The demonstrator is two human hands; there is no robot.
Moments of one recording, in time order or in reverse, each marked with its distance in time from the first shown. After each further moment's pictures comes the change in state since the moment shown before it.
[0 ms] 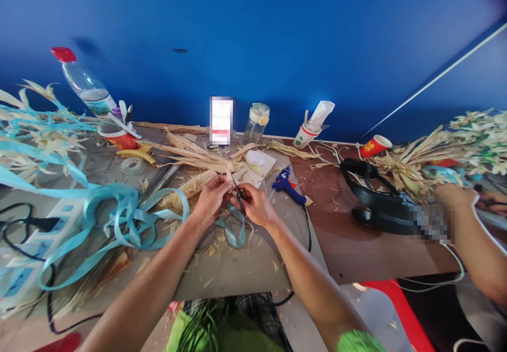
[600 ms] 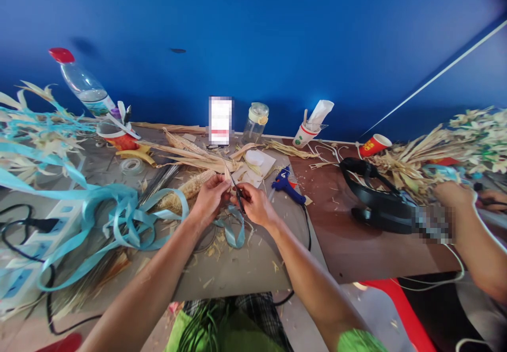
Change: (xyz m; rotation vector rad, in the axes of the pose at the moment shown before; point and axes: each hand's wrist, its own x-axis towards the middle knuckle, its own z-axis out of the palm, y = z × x) left_hand 0.005 -0.002 -0.004 -0.008 0.069 0.003; right_hand 0.001 -0.006 -0.001 -0.050 0.016 -0.036
